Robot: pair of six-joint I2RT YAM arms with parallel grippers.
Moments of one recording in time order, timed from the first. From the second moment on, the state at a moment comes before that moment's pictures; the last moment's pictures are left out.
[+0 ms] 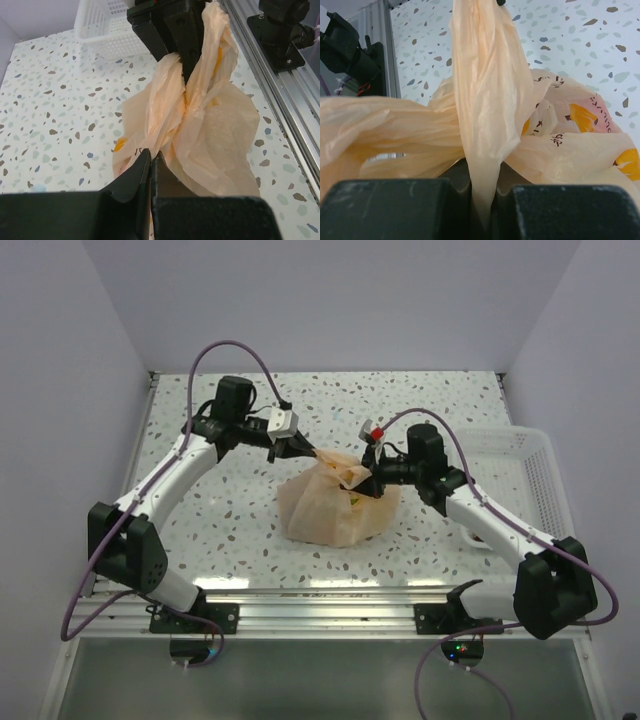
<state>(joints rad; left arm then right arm) -0.35 1.54 1.33 -0.46 1.19 0.82 0.44 1.29 0.85 -0.01 -0.86 -0.08</state>
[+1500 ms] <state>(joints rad) -0.39 1.53 1.32 -0.40 1.09 0.68 0.43 1.22 0.93 -0.05 -0.81 -0.02</state>
